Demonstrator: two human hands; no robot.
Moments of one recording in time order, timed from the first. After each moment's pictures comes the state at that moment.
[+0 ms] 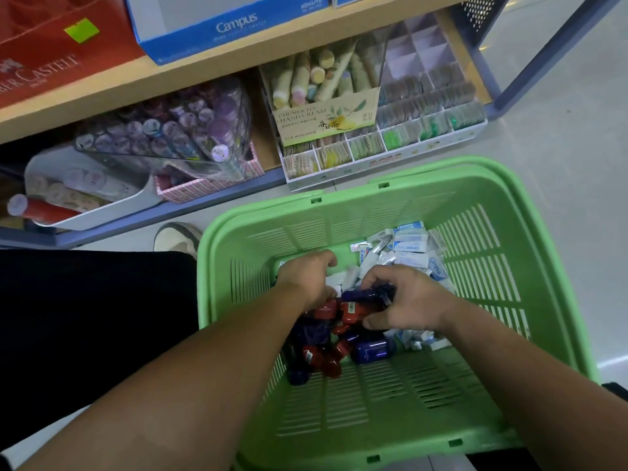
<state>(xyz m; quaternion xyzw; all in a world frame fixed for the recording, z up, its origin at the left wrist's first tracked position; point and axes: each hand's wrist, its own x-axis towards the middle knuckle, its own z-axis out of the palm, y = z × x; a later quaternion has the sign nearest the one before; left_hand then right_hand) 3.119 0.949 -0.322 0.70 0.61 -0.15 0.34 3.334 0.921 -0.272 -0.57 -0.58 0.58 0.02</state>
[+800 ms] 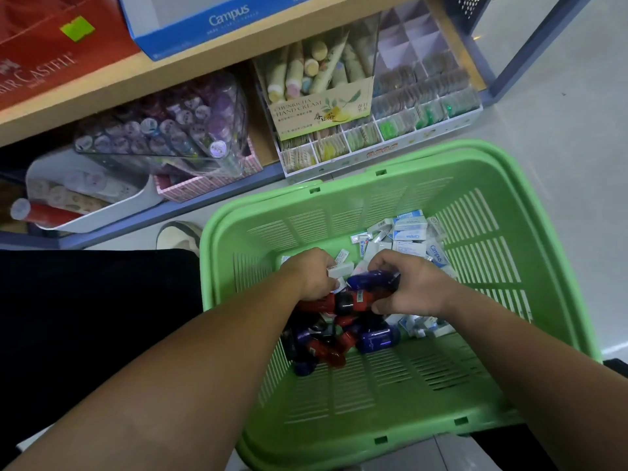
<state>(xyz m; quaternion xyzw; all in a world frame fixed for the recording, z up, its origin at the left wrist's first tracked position) 3.119 0.955 -0.311 0.63 0.60 -0.20 0.45 3.339 0.917 -0.281 -0.61 -0.54 0.58 0.02</state>
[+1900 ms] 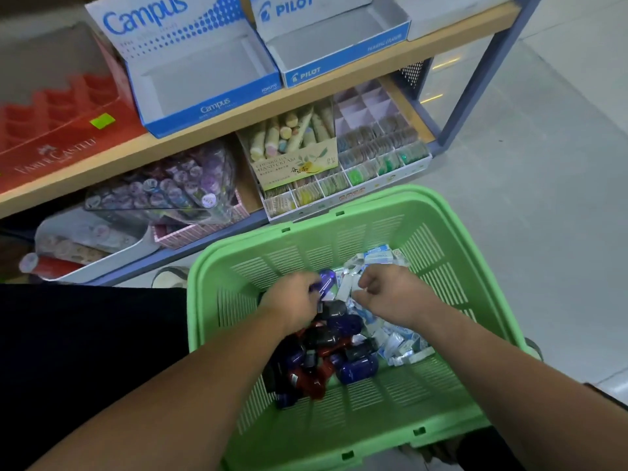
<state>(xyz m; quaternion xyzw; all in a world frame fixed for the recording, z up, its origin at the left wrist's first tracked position) 3.127 0.945 -0.262 0.68 0.62 -0.08 0.38 3.337 0.924 -0.234 -0.69 -0.58 0.43 0.00</state>
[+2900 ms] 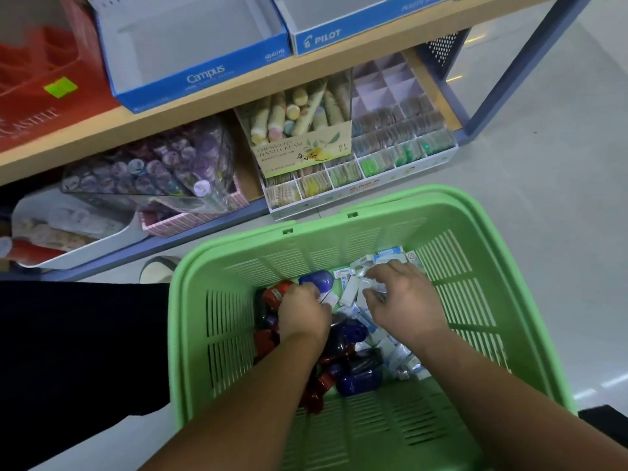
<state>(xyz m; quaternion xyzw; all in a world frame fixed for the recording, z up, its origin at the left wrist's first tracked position) 3.155 0.927 -0.322 0.51 0.78 0.03 0.36 3.337 0.926 -0.297 -0.68 -0.69 0.23 0.09</state>
